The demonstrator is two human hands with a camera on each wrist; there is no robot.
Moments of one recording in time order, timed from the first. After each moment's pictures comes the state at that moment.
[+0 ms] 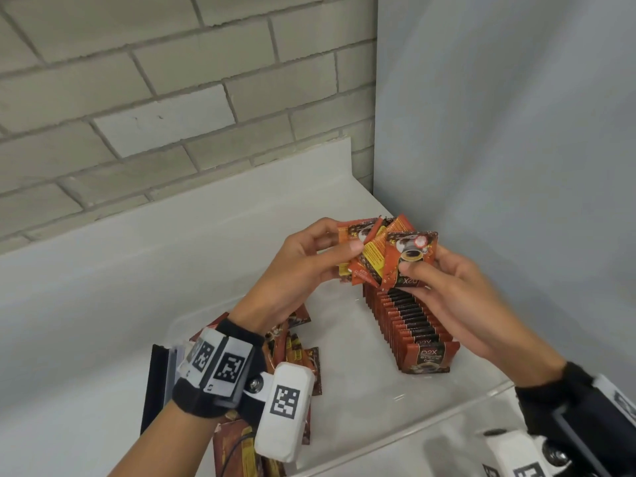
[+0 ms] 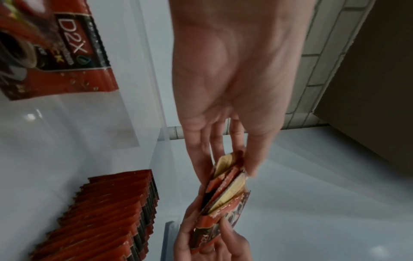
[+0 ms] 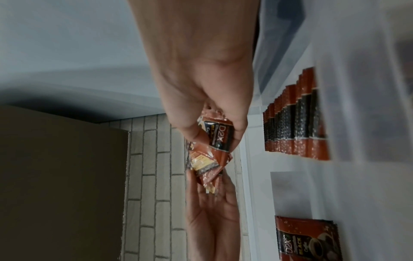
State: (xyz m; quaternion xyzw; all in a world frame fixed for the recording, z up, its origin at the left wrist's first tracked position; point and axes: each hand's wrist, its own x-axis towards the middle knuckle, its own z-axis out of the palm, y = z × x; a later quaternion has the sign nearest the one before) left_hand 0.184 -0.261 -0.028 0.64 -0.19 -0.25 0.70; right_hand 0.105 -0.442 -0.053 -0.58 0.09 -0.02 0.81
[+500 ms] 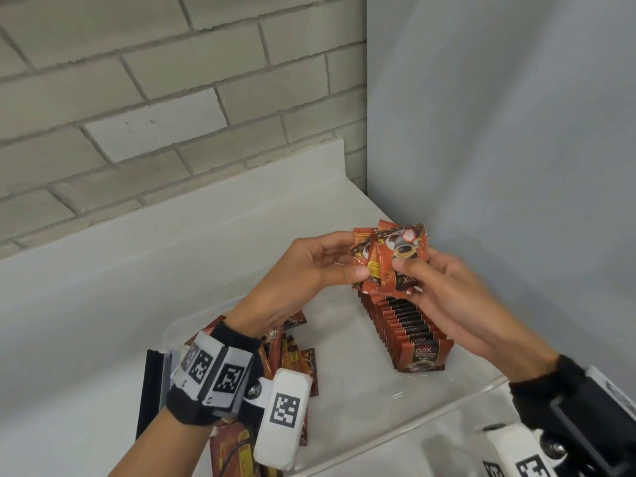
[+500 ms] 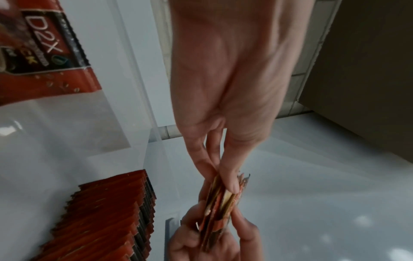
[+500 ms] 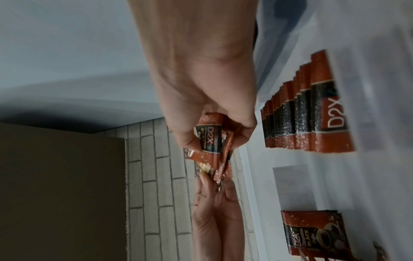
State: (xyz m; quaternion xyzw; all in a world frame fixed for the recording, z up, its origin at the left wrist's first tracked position) left_hand 0.178 -0.265 -0.022 0.71 -0.23 -0.25 0.62; right_hand 0.102 -0.442 -0.049 -0.57 0.08 0.01 0.82
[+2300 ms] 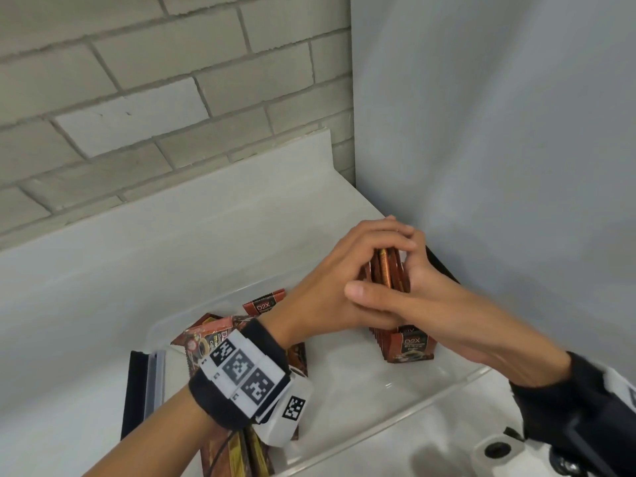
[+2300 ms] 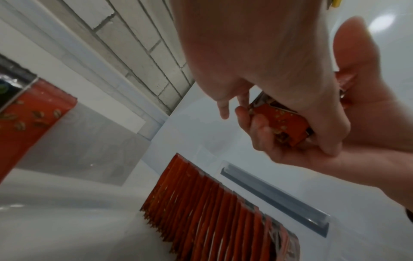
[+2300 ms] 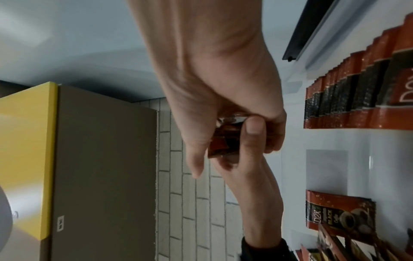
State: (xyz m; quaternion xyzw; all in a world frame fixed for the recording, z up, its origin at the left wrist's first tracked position) left_hand 0.165 -0.295 -0.046 0.69 -0.54 -0.05 0.48; right_hand 0.081 -0.422 -0.019 -0.70 0.04 0.07 0.71
